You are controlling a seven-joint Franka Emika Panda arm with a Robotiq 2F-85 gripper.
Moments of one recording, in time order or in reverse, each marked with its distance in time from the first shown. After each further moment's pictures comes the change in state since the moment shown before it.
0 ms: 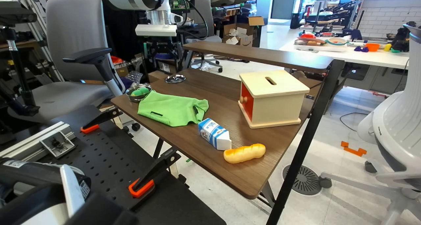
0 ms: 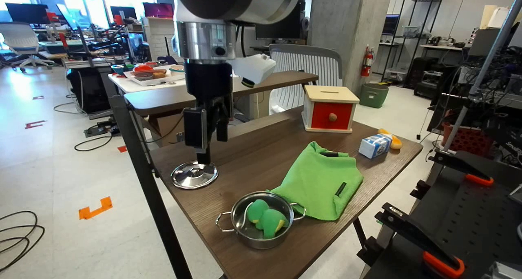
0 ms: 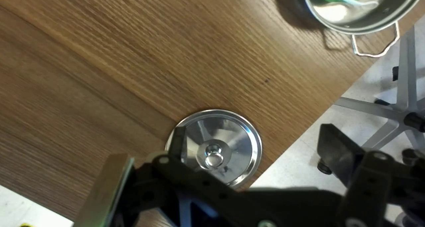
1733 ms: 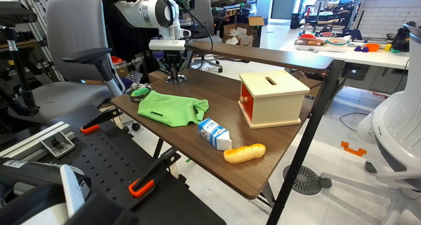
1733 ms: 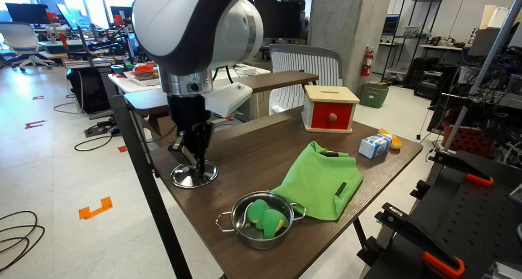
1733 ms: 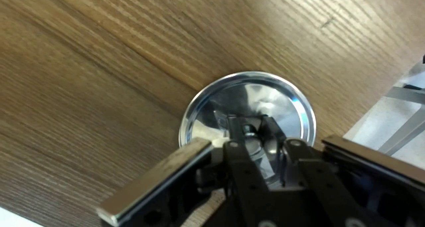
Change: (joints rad) arm 0.038 0.291 -0.022 0.383 -0.022 -0.092 0.049
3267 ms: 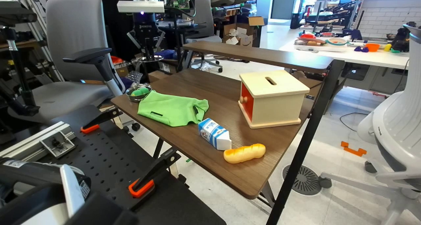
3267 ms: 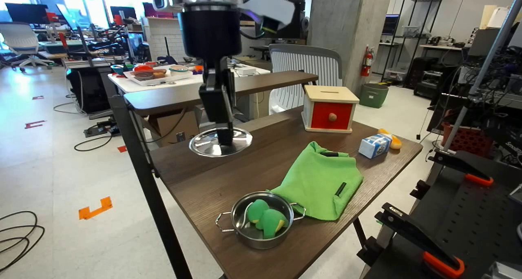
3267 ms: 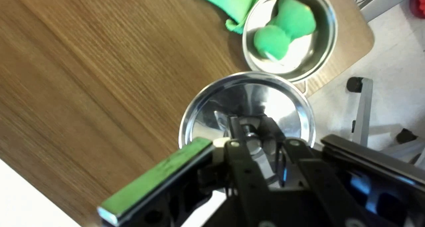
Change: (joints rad) arm -0.041 -0.507 0.077 -0.552 -0.020 -0.037 -0.171
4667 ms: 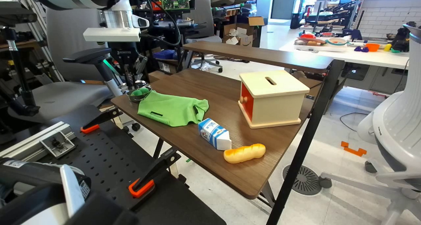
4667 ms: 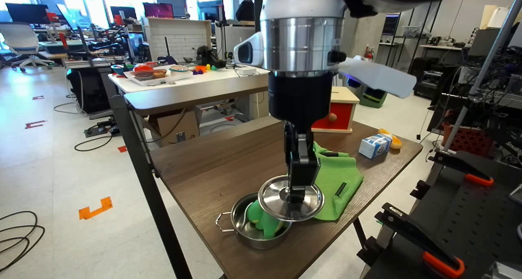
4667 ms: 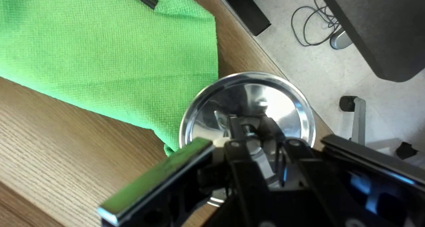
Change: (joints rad) arm -0.039 -0.166 0.014 -0.495 0.002 0.341 0.092
